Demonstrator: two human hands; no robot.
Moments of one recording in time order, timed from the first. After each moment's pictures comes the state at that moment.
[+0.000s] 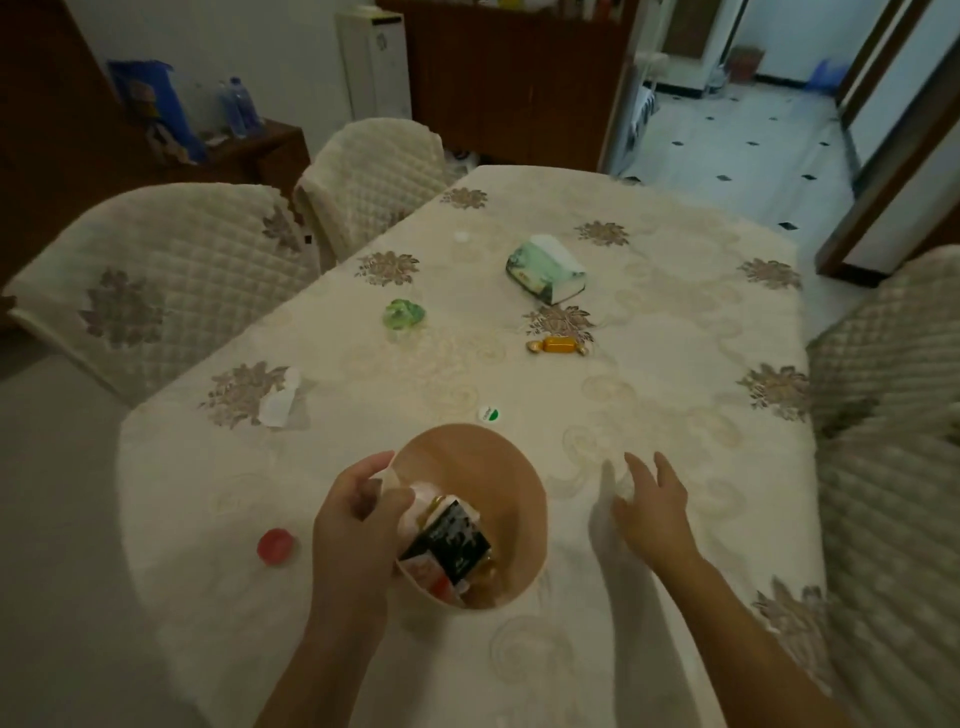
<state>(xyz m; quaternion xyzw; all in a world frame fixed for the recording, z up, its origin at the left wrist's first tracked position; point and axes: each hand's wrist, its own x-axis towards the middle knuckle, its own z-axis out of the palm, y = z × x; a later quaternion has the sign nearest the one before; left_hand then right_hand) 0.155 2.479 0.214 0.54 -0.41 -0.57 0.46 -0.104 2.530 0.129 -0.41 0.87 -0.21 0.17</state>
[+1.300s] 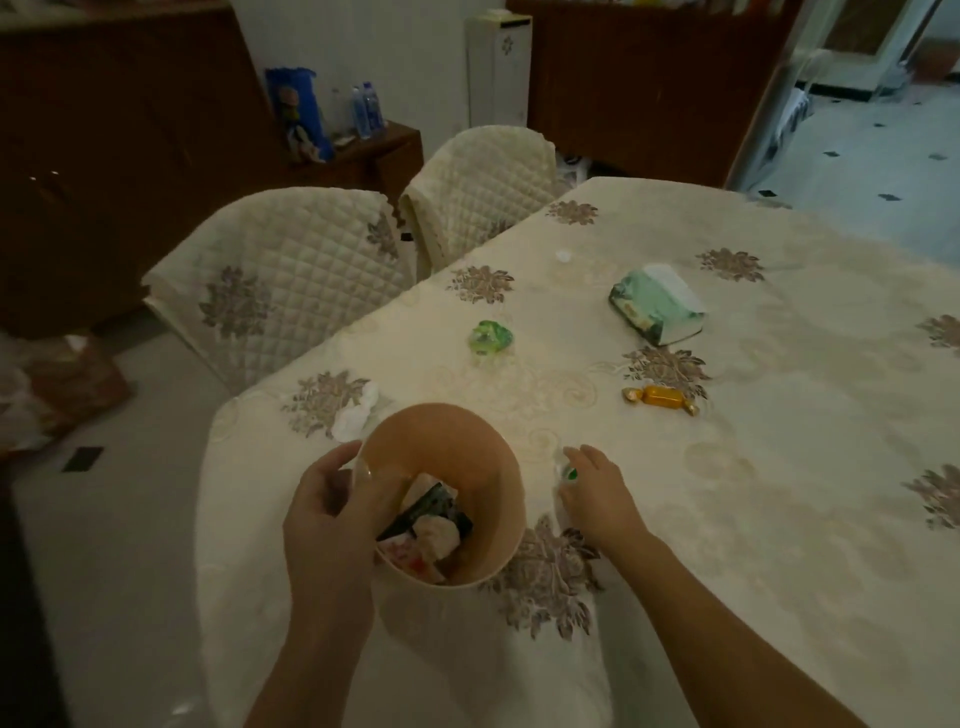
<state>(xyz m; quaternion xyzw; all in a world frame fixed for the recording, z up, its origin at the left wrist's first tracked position) 0.173 2.420 0.227 0.59 -0.35 -0.45 0.56 -0.057 2.372 0.101 -0.63 0.73 -0.18 0.21</state>
